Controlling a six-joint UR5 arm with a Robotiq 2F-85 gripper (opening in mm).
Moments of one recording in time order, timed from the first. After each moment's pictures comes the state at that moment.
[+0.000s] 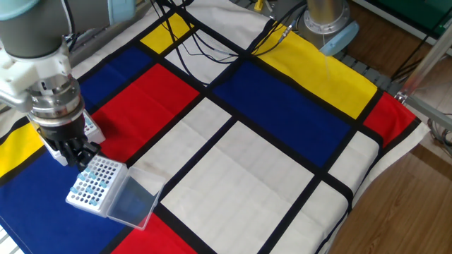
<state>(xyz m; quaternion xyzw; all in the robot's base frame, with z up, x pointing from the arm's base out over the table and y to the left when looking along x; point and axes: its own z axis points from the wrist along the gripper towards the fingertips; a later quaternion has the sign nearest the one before) 0.744 -0.080 0.086 -0.11 0.99 0.01 0.12</state>
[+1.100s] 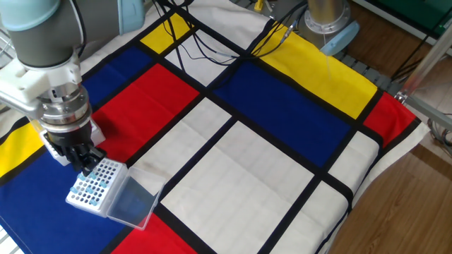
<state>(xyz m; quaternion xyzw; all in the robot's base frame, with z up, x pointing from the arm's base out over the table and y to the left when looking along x) 0.739 -0.076 0.071 -0.10 0.99 0.01 0.13</state>
